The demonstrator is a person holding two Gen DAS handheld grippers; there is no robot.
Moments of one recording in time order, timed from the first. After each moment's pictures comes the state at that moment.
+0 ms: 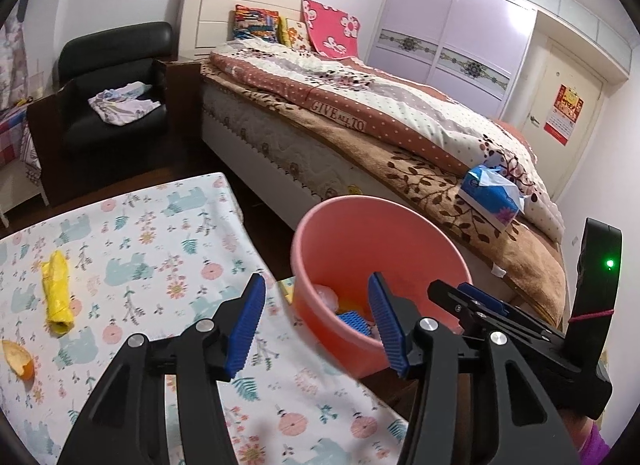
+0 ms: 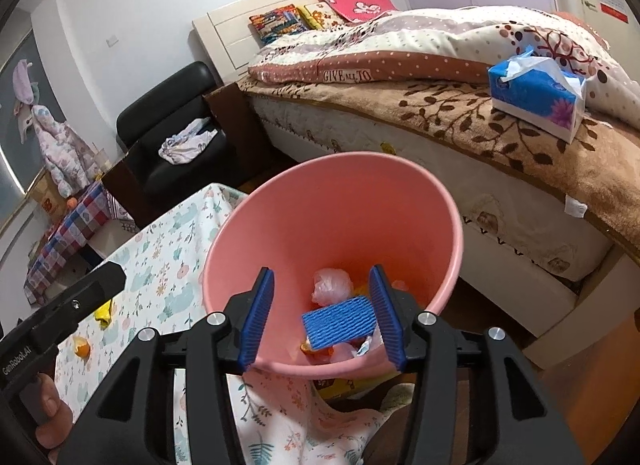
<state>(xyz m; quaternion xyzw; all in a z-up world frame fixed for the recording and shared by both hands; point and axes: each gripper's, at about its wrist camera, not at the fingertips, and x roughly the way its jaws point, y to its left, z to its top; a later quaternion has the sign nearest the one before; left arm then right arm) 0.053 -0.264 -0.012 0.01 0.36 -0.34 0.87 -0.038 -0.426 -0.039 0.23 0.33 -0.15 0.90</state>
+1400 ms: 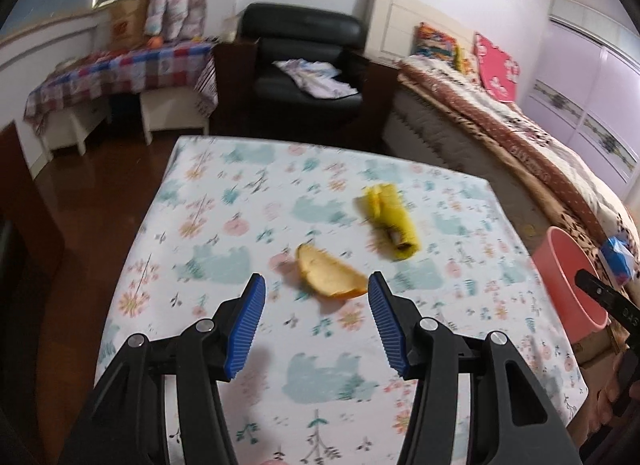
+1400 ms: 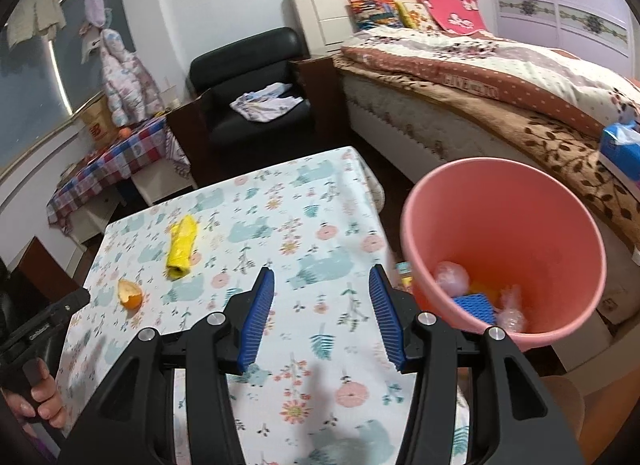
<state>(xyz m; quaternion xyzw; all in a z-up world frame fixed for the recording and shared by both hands) 0.065 0.028 -0.056 -0.07 0.39 -0.07 0.92 0.012 -0.273 -0.024 0.13 0.35 -0.04 0.93</state>
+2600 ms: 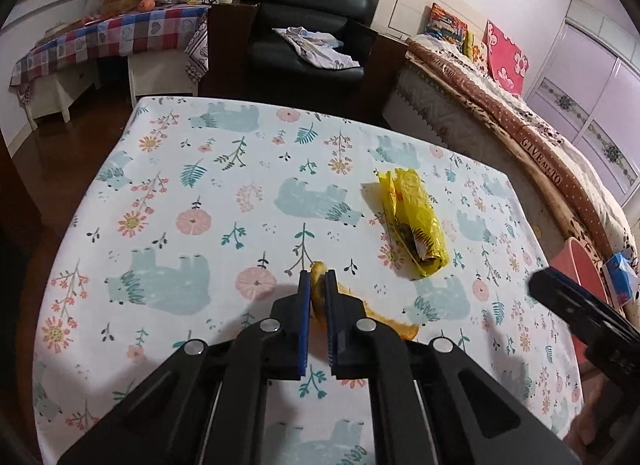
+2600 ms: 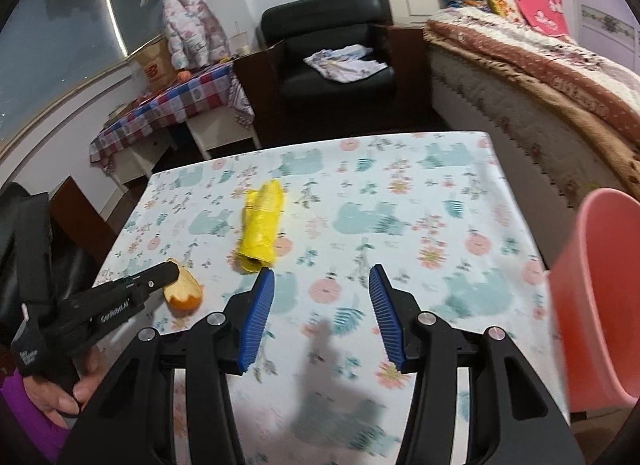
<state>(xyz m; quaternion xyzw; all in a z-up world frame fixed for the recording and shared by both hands) 0.127 0.011 -0.098 -0.10 0.43 -0.09 0.89 0.099 -0.179 -0.049 0.09 0.40 0.09 0.91</state>
